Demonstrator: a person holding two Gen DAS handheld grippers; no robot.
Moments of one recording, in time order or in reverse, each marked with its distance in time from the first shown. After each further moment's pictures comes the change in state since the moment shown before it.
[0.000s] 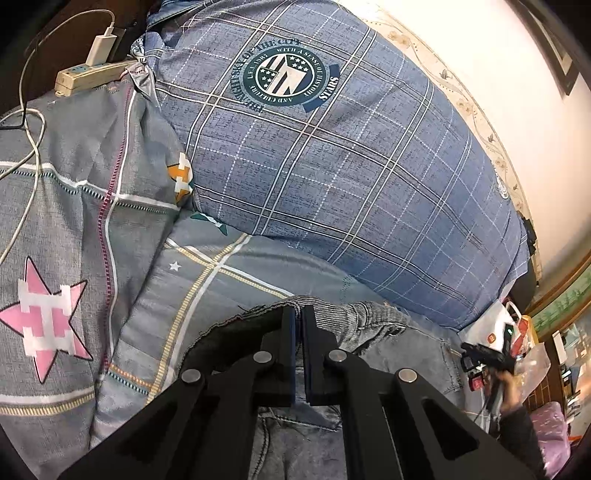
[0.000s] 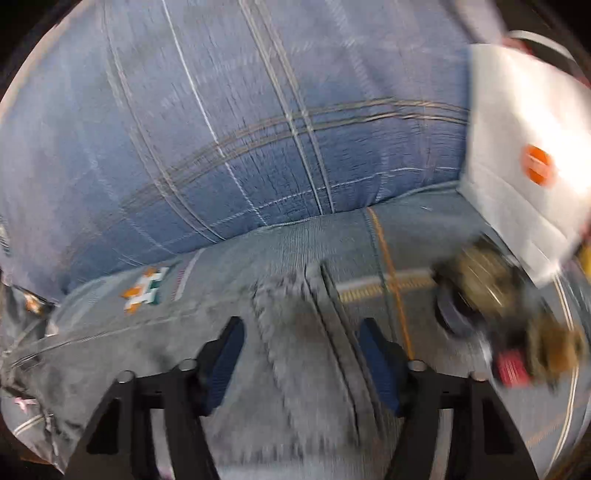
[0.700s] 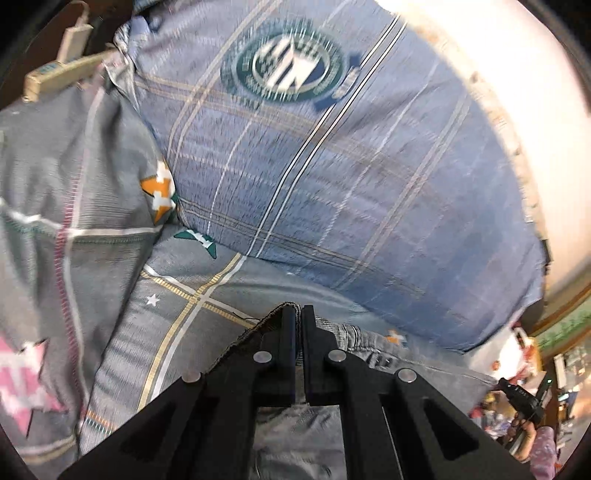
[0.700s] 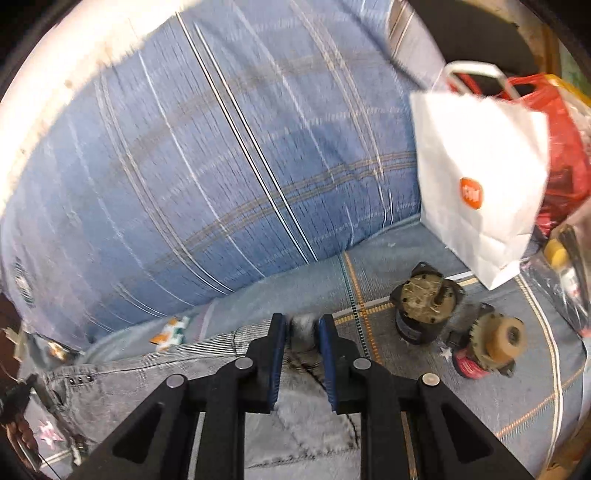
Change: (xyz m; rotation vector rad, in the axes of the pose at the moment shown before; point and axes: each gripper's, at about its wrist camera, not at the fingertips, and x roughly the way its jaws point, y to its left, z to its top) left arm 0.037 -0.013 0.056 -0.053 0.012 0.006; right arm -0.121 -0.025 -0.029 0.165 -0.240 0.055
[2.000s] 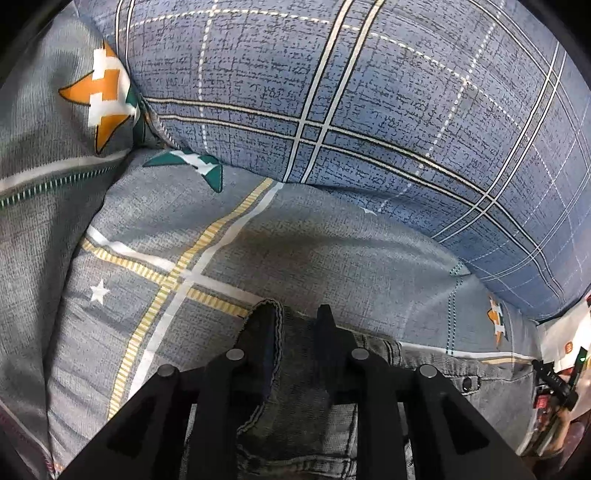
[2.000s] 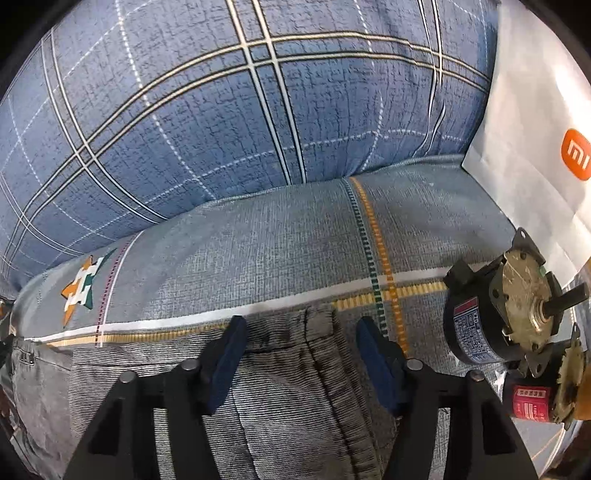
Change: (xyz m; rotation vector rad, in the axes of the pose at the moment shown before) left arm 0.181 0.024 -0.008 0.049 0.293 0.273; right arm 0.169 0.008 -0.017 -0.155 0.307 -0.170
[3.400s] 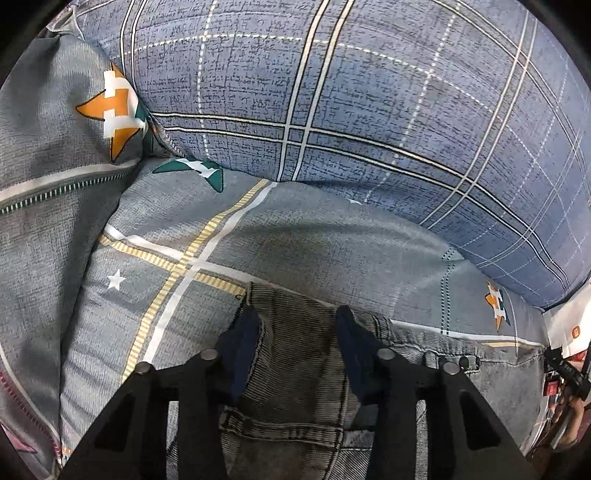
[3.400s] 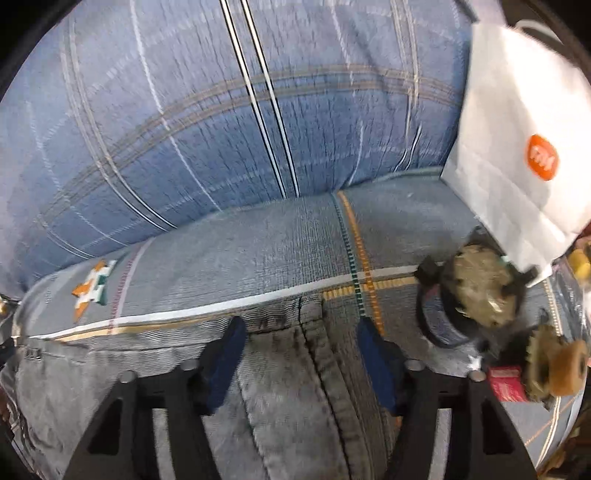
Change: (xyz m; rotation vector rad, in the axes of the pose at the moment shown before) left arm -0.026 -0.011 -0.017 0.034 -0.021 0.013; right arm -0.023 0.002 -0.013 0.009 -0.028 -0.030
